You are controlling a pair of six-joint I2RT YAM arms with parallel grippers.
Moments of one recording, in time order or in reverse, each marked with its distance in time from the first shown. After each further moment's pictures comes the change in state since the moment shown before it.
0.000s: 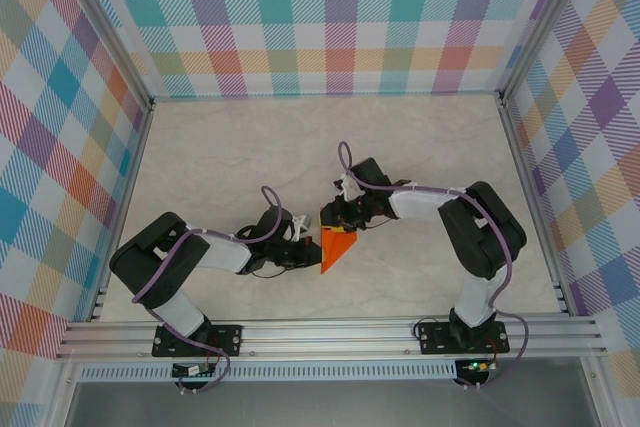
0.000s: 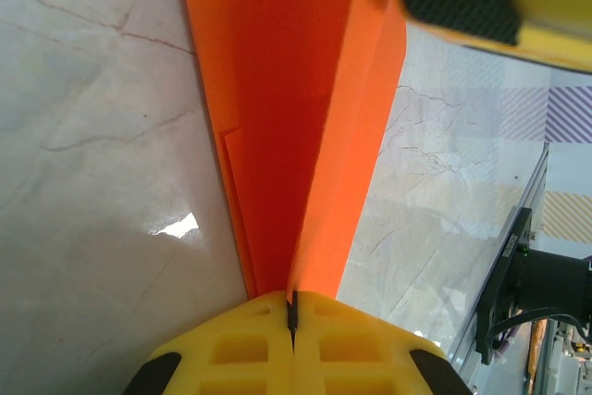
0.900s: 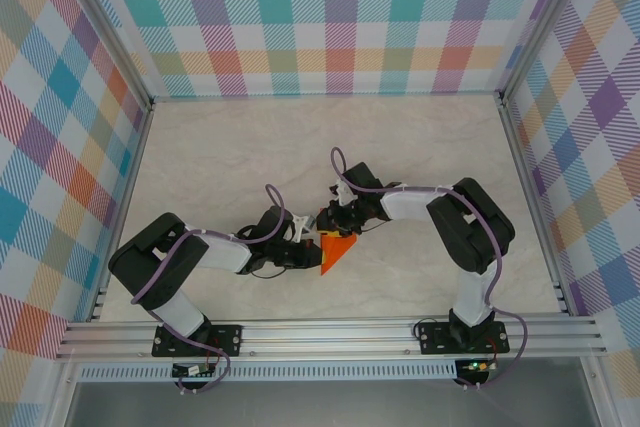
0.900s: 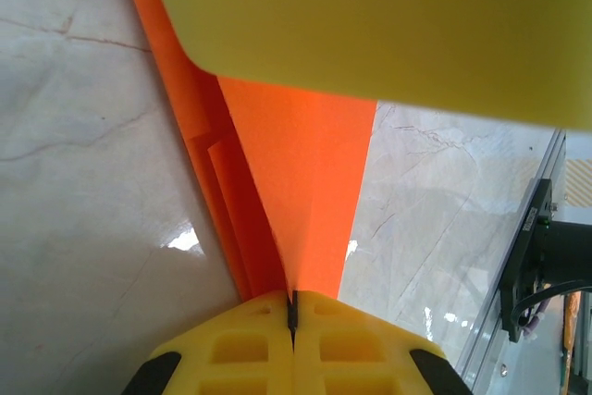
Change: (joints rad) left arm -0.003 -0.012 0.006 -0.026 0.007 0.105; right arm 0.028 0.060 0.024 0.000 0.048 0.044
